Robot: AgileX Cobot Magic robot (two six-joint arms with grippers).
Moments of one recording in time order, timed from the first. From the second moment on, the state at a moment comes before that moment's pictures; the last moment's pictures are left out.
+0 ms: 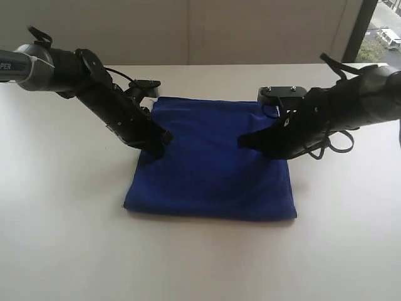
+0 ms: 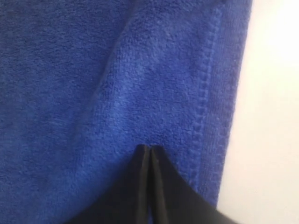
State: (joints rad) left arm -0.37 2.18 -1.55 -0.63 0.79 0.66; right arm 0.17 1.99 -1.09 0.13 0.21 0.09
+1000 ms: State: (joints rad) left arm -0.37 2.18 -1.55 -0.63 0.79 0.66; right arm 0.12 1.97 -1.15 0.13 0.06 0.11
